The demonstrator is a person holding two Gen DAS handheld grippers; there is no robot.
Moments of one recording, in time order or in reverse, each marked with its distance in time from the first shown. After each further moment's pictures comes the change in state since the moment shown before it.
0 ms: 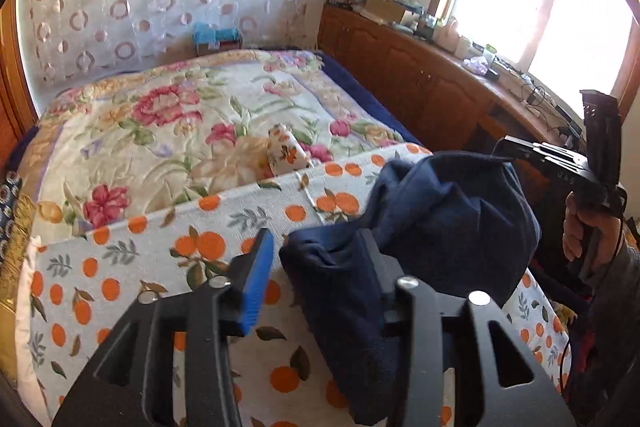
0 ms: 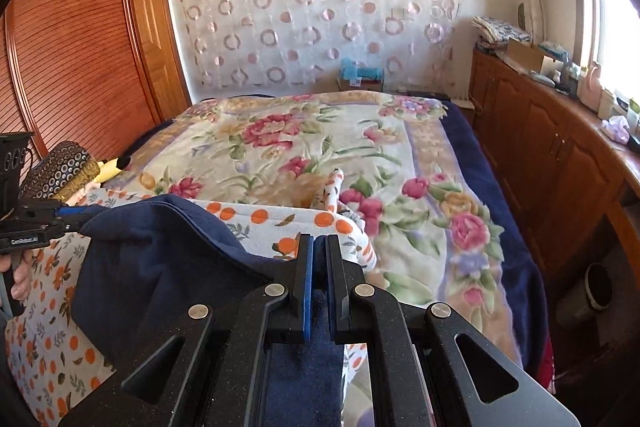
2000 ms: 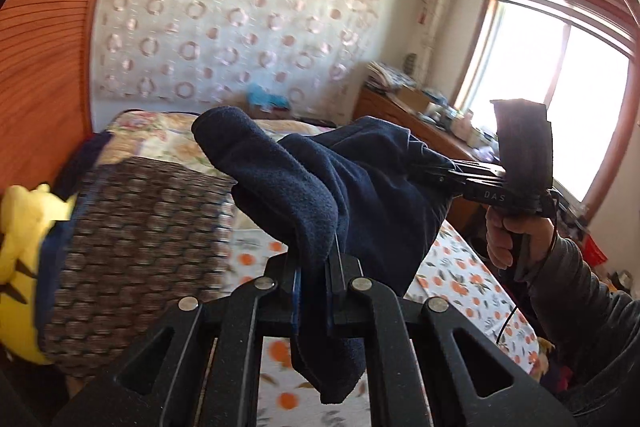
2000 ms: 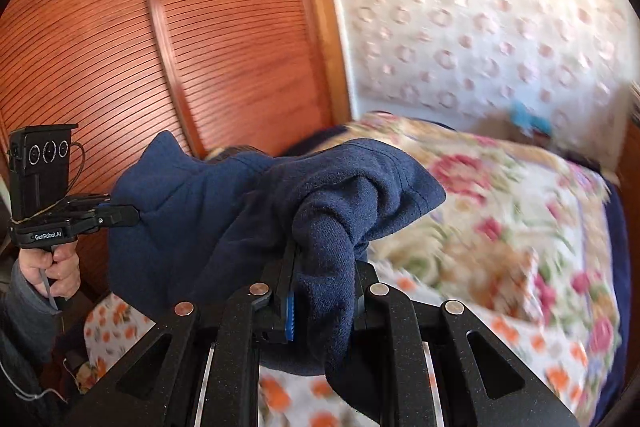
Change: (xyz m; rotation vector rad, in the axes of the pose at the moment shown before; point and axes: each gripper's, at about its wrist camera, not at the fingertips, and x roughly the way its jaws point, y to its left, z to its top) left arm -0.234 0.142 -0.066 -0.165 -0.279 0.056; right arm 0.022 0.268 0.120 -0.301 -0.049 0.532
